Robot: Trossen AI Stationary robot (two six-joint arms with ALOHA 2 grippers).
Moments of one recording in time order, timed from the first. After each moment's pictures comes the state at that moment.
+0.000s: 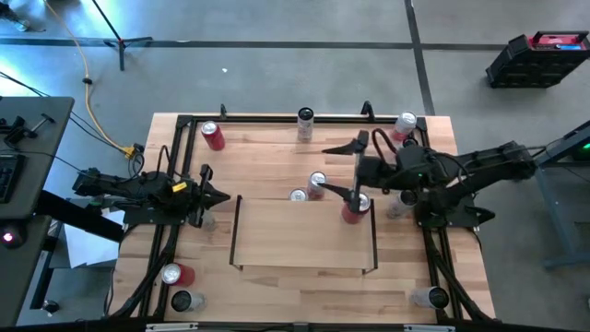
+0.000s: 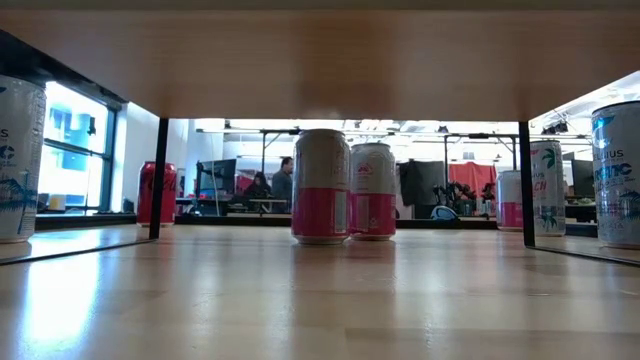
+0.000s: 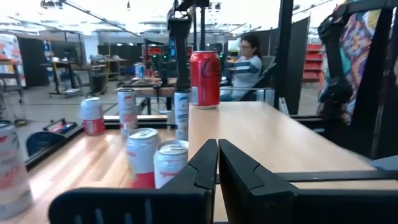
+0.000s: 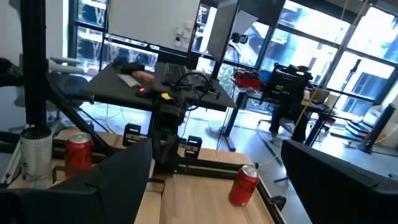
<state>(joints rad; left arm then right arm) -0.18 0.01 0.01 0.11 -0.12 0.03 0.22 1.19 1.19 0.00 0.35 -0.27</state>
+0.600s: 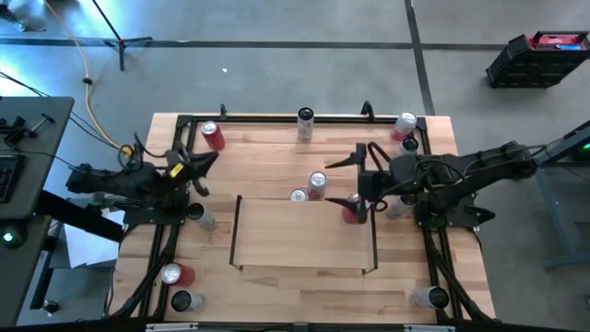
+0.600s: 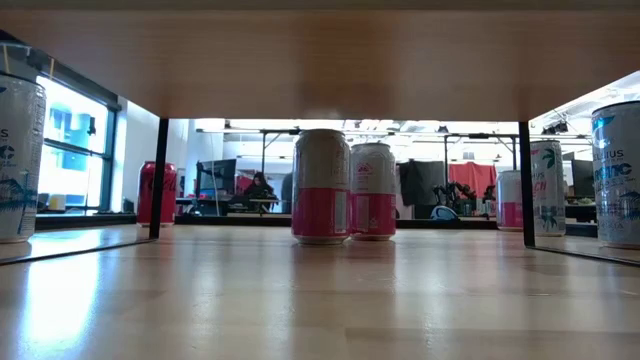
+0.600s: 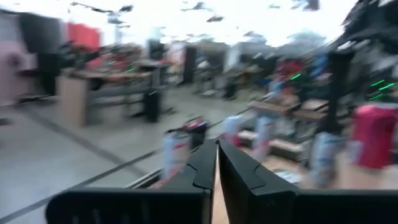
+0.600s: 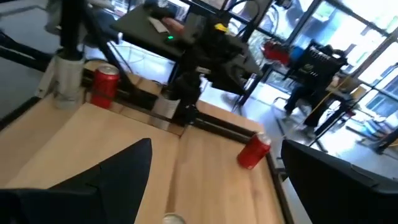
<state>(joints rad) -0.18 0.14 0.22 0.08 -0.76 0.03 0.26 1.17 1.19 -0.24 0.32 -0.35</state>
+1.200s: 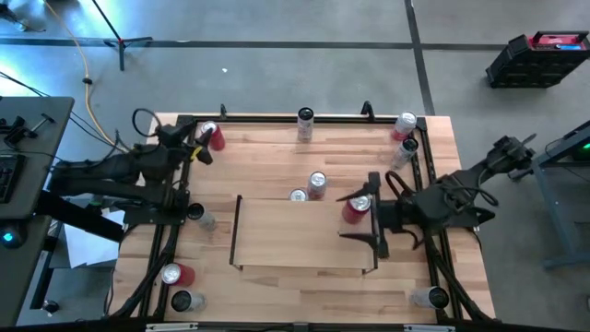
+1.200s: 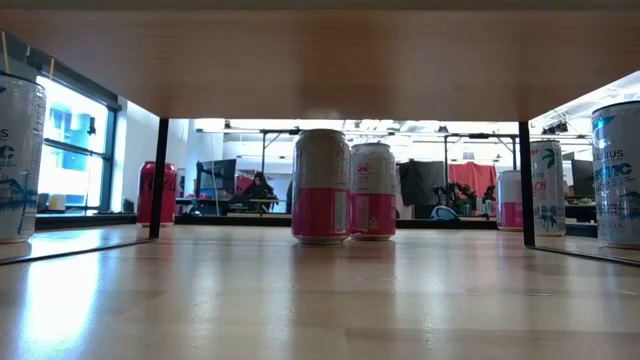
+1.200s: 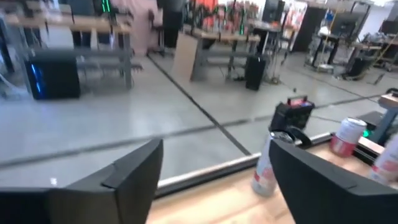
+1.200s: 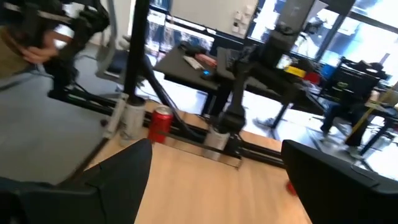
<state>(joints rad) 0.00 0.50 0.66 -0.41 -1.04 -0.36 0.56 1.17 1.21 -0.19 0.49 -0.21</state>
